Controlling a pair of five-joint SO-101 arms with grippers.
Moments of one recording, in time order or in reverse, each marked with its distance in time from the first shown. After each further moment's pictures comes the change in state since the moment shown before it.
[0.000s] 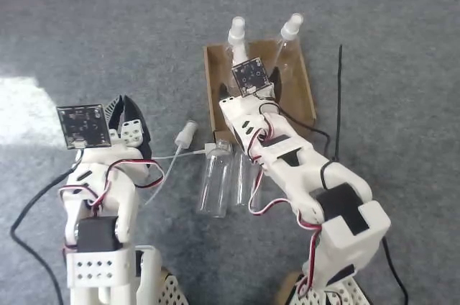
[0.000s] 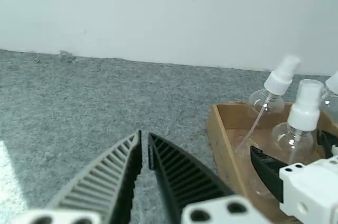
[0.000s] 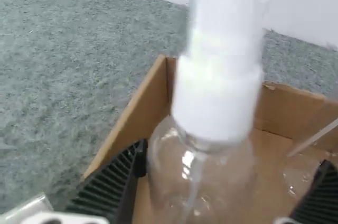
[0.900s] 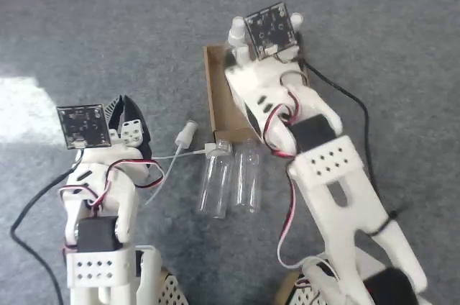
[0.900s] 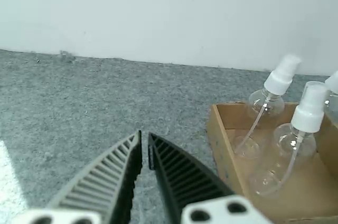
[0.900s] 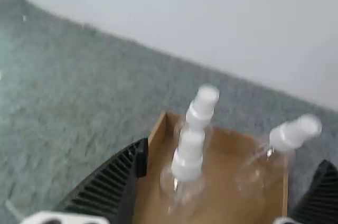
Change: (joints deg) left arm 0.0 0.0 0.0 0.0 0.0; right arm -0.2 -38.0 -15.4 55.4 0.2
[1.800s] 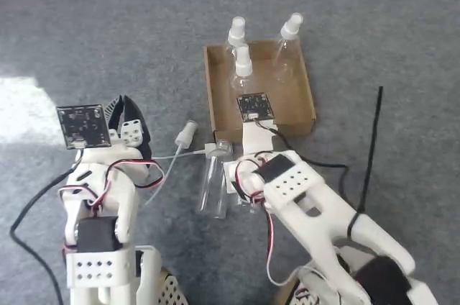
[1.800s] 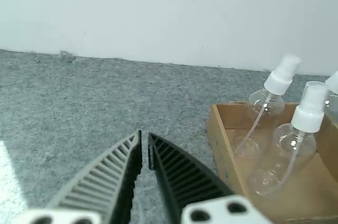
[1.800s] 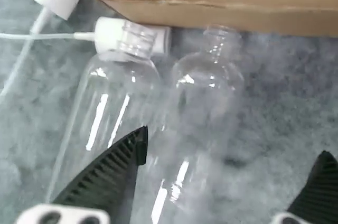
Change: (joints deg) left arm 0.0 0.0 0.0 0.0 0.0; right arm -10.8 5.4 26.0 10.6 -28.0
